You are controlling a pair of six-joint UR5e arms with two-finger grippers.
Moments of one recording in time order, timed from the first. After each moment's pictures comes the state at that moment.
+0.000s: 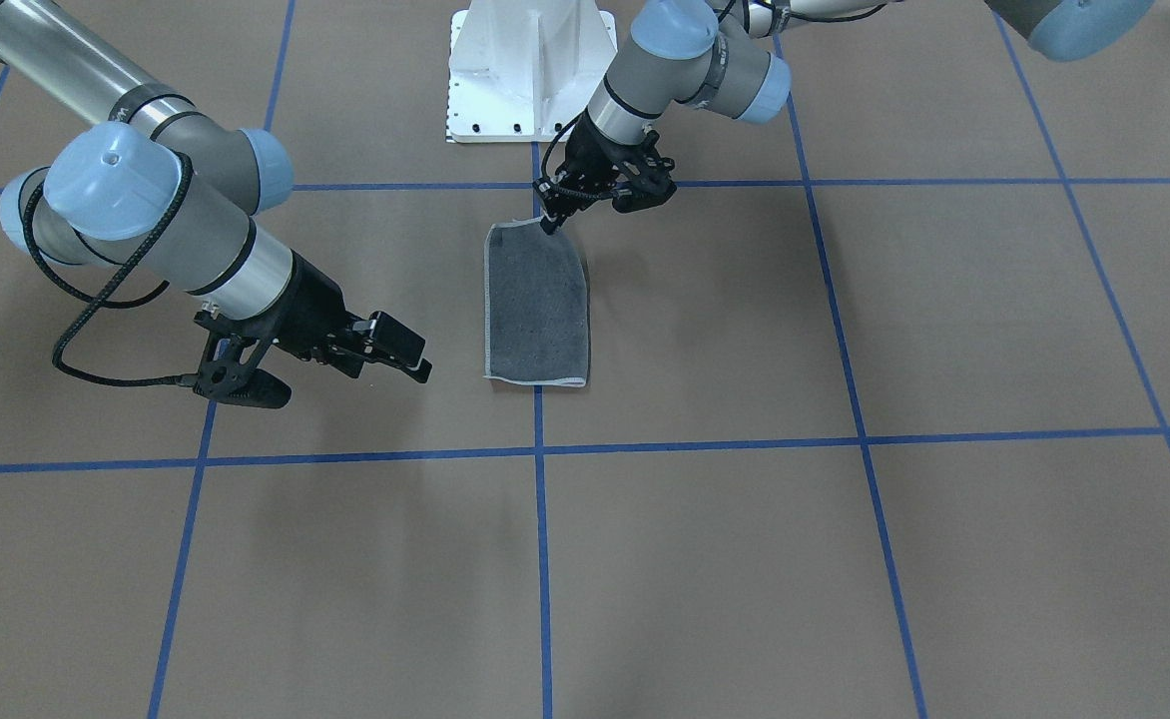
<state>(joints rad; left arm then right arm) -0.31 -2.09 -1.71 -2.17 -1.70 -2.01 0.83 -1.02 1.52 -0.95 2.24 1.53</state>
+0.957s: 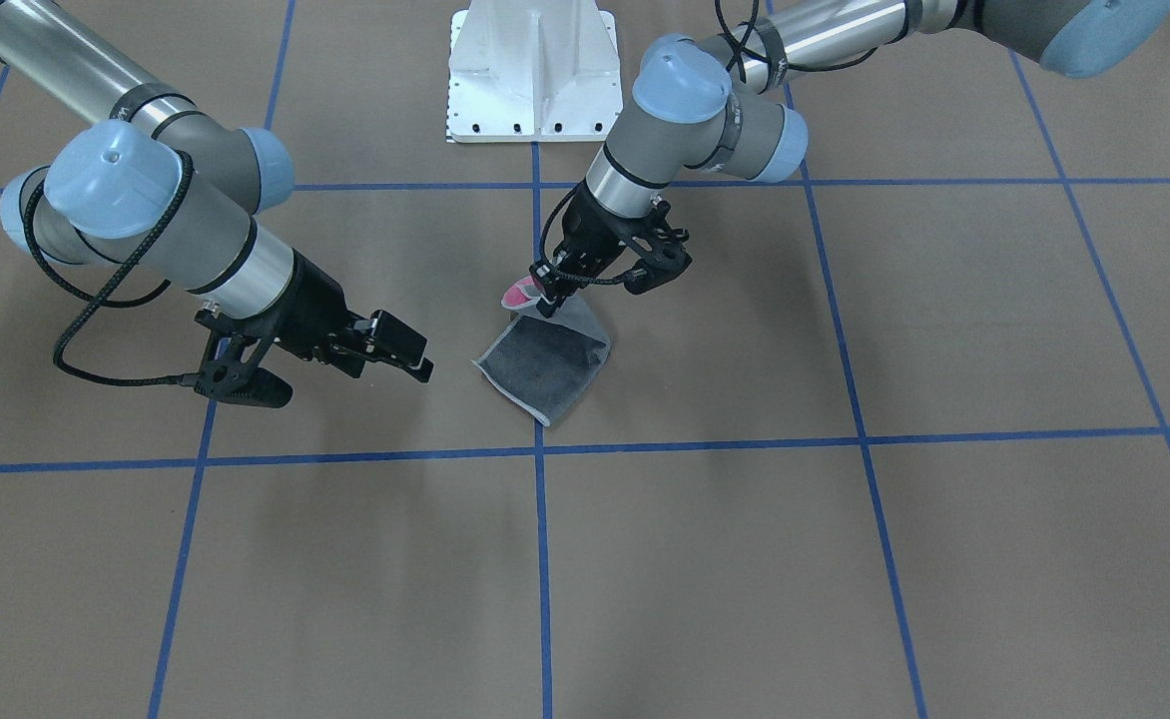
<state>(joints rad) -0.49 -2.25 -1.53 -2.17 -1.77 -2.01 0.83 -1.01 1.52 -0.95 2.24 1.53</state>
